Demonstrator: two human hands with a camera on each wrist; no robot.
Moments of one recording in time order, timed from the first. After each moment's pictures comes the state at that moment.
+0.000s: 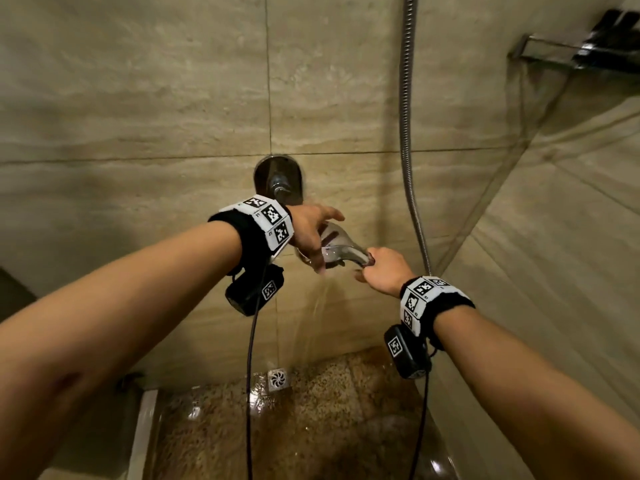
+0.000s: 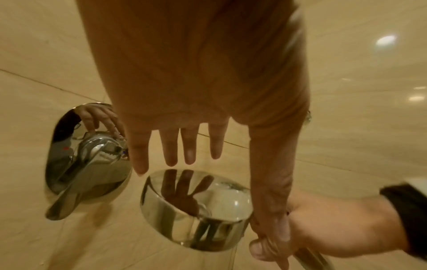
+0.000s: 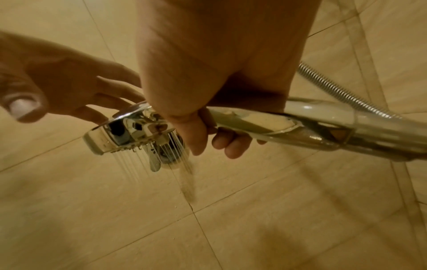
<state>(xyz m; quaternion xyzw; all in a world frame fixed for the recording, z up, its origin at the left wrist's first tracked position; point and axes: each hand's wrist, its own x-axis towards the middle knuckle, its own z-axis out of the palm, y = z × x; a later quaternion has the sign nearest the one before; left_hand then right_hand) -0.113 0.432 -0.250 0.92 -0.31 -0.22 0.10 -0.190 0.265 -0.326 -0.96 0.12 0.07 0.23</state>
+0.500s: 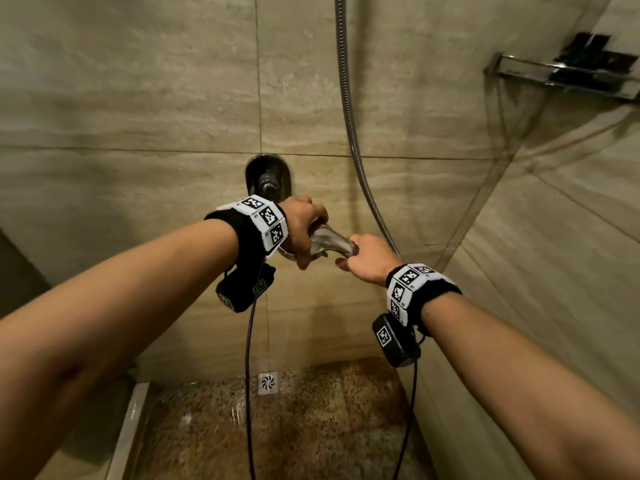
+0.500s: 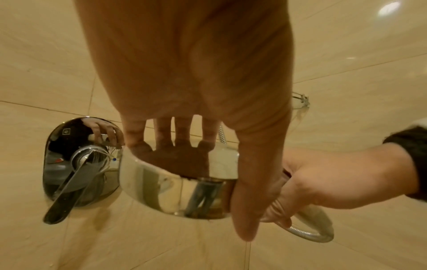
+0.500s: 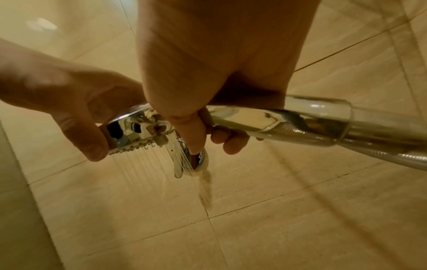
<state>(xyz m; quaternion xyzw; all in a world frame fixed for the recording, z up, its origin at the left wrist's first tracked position) -0.159 0.407 -0.244 0.95 -0.27 -0.12 0.02 -0.217 0.247 -0.297 -0.97 0.04 0.04 0.23</state>
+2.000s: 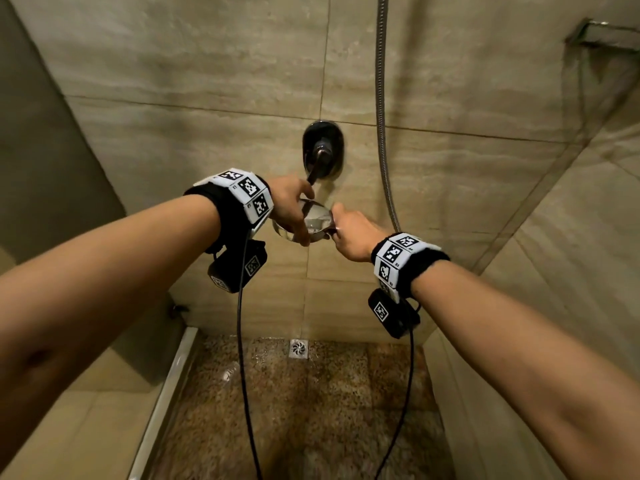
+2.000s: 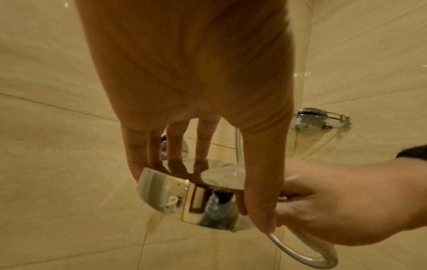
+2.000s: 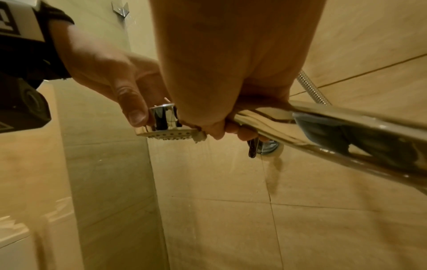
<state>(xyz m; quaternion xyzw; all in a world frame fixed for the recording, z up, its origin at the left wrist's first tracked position) -0.225 0.489 -0.255 0.97 -0.10 -0.16 0.14 -0.245 0.328 -0.307 -0.98 -0.18 0.03 0.09</state>
